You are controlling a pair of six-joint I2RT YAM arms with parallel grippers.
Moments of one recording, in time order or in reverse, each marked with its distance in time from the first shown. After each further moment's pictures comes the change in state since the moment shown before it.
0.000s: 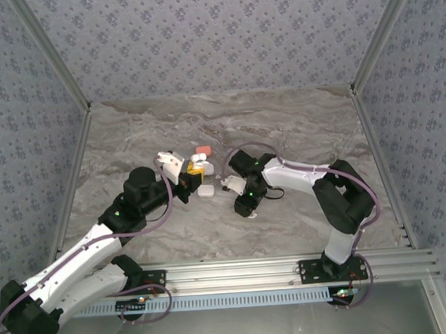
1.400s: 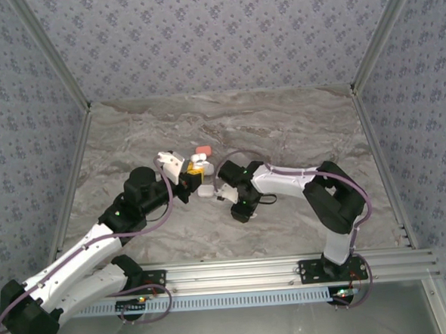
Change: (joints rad) left arm 0.000 0.002 0.000 0.000 -0.003 0.000; right arm 0.112 0.062 0.034 -0.027 0.142 0.023
